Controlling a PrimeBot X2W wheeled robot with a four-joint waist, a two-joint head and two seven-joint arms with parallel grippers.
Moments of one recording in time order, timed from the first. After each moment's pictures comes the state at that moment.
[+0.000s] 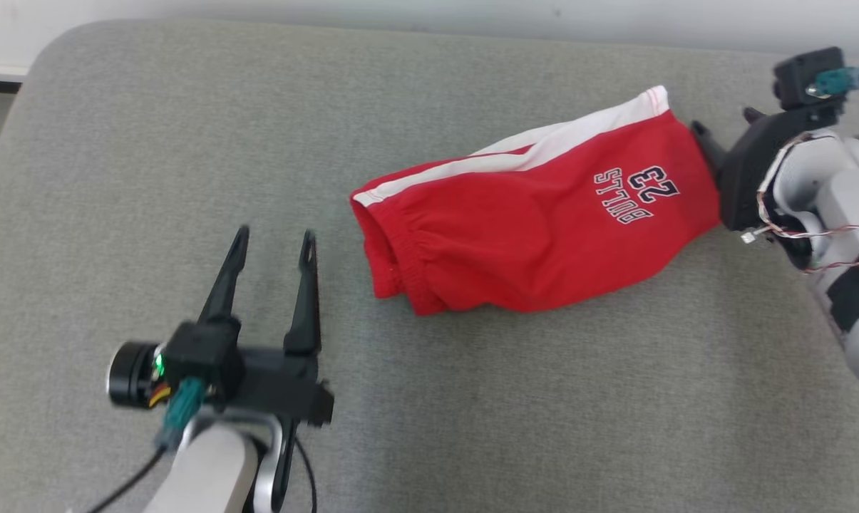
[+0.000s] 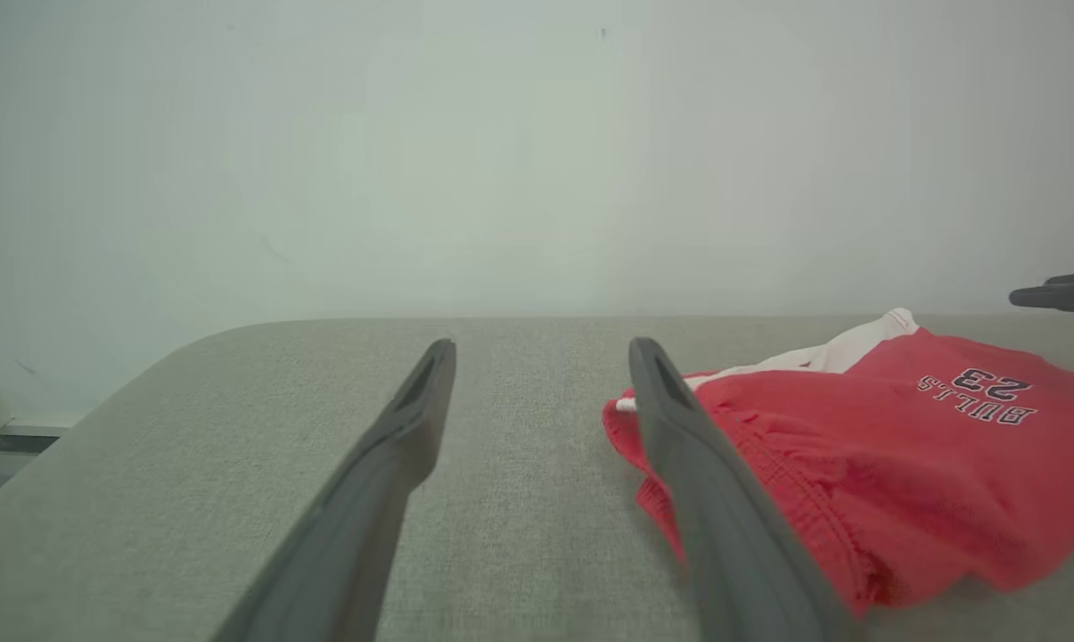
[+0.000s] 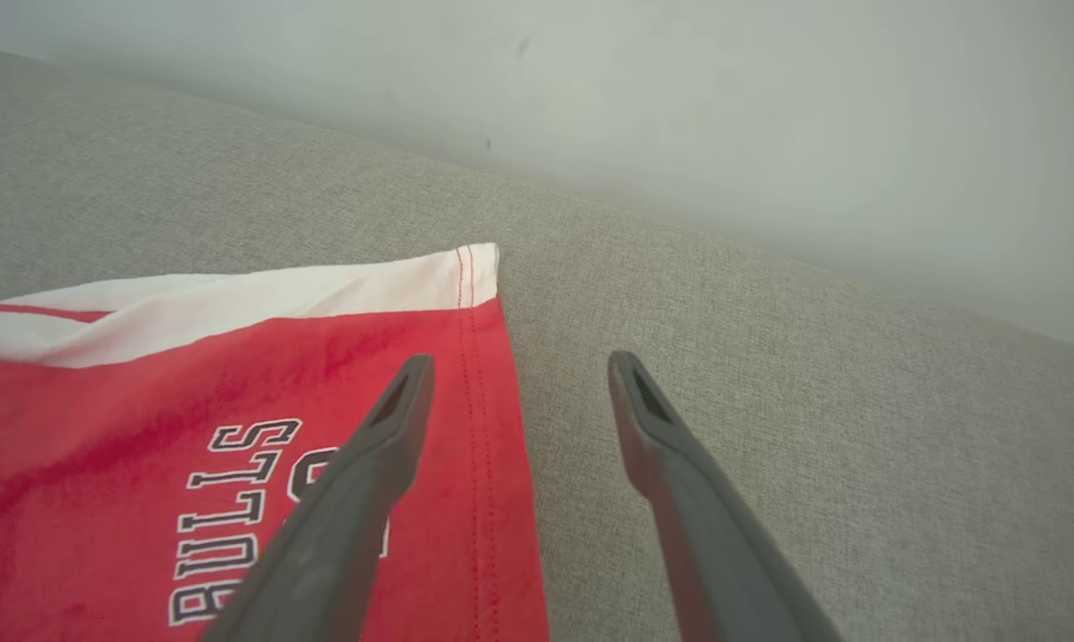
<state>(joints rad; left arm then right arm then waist) -0.43 0.22 -0.42 0.19 -0.38 0.18 -0.26 -1.11 -0.50 0.63 1.00 0.60 0.13 0.22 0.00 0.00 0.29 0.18</state>
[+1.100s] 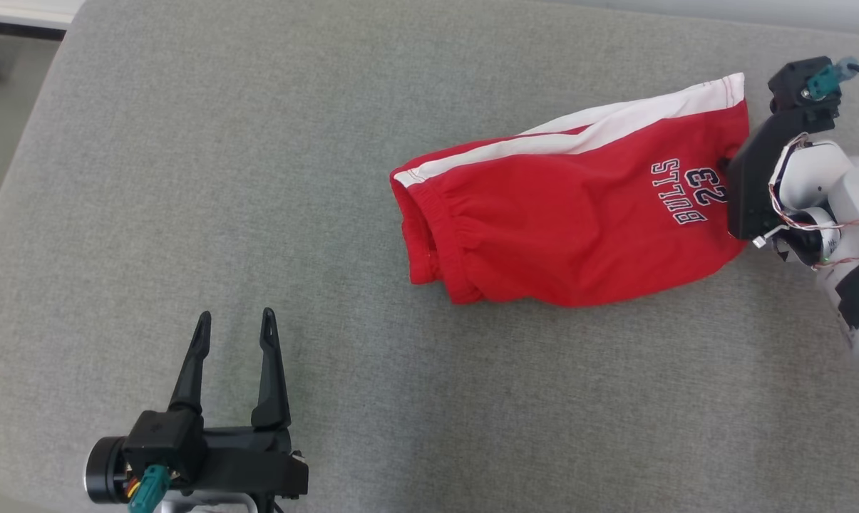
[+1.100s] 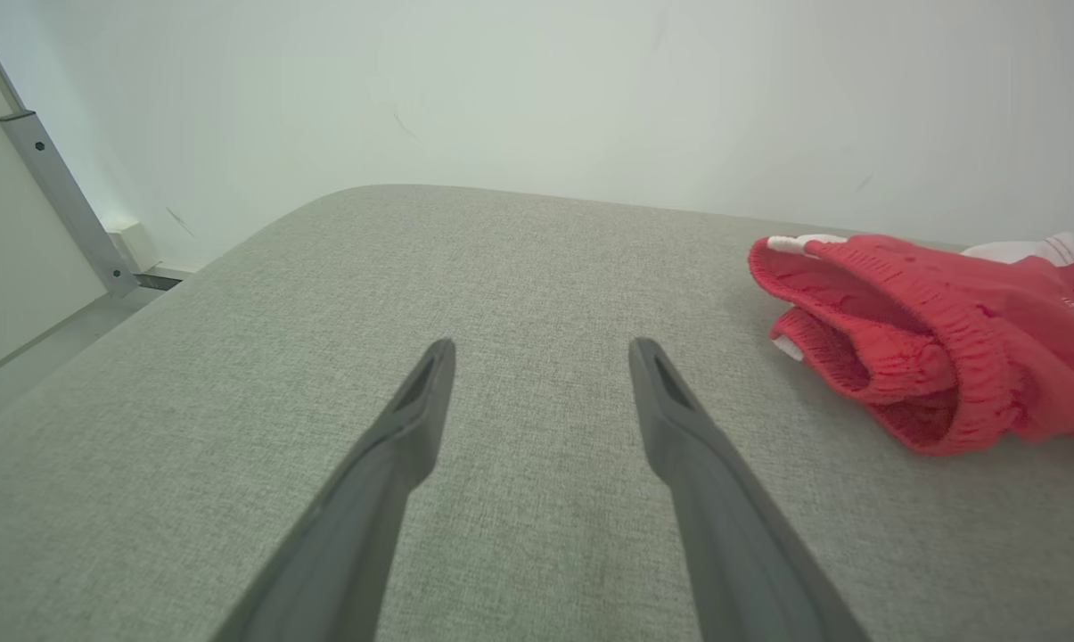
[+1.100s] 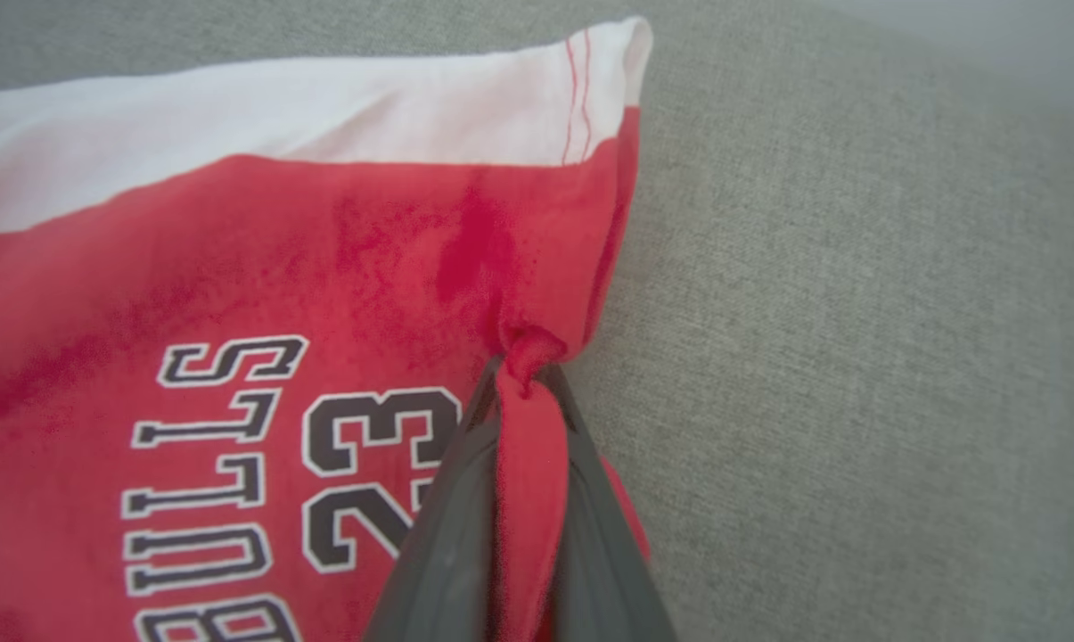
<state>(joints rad) -0.17 0.10 -0.19 0.10 -0.27 0.09 -0.26 -1.10 -0.51 0.62 1.00 0.62 0.13 0.50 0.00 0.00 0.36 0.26</state>
